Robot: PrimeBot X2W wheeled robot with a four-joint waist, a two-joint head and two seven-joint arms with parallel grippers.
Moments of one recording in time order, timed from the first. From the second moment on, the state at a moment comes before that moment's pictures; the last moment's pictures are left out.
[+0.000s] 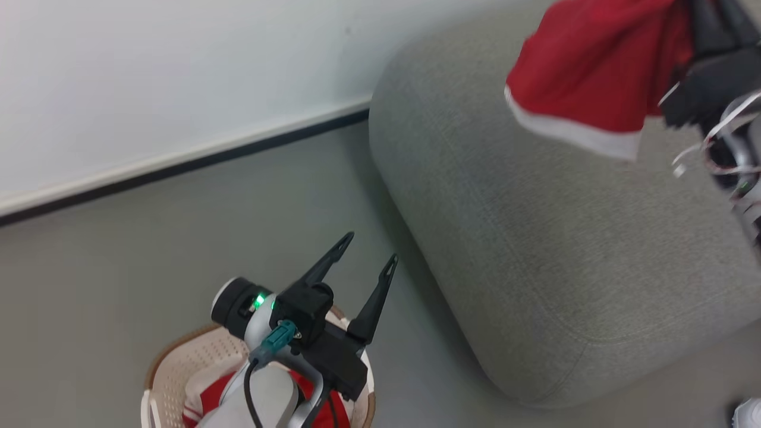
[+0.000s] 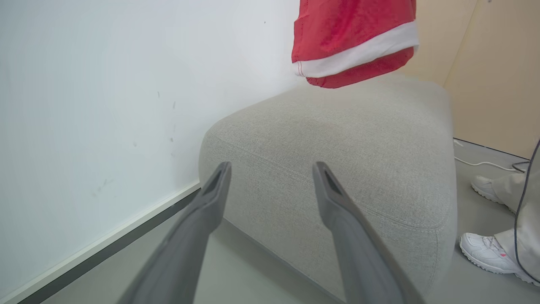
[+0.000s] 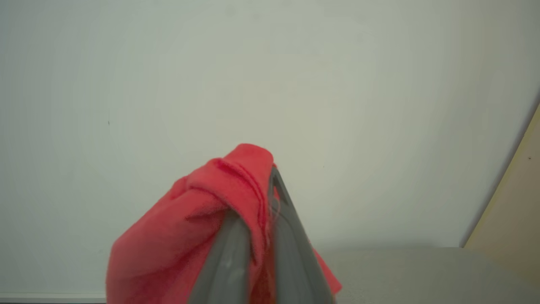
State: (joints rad) left arm -0.41 0.13 -0.63 0.33 -0.36 0.00 -0.20; right arm -1.03 -0.42 0.55 0.65 0.49 0.00 -0.22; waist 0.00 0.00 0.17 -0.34
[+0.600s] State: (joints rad) left arm -0.56 0.19 -0.65 0.14 -0.25 0.00 -0.13; right arm -1.28 -0.54 0.39 0.85 0.53 0.00 -0.23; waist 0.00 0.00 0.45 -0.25
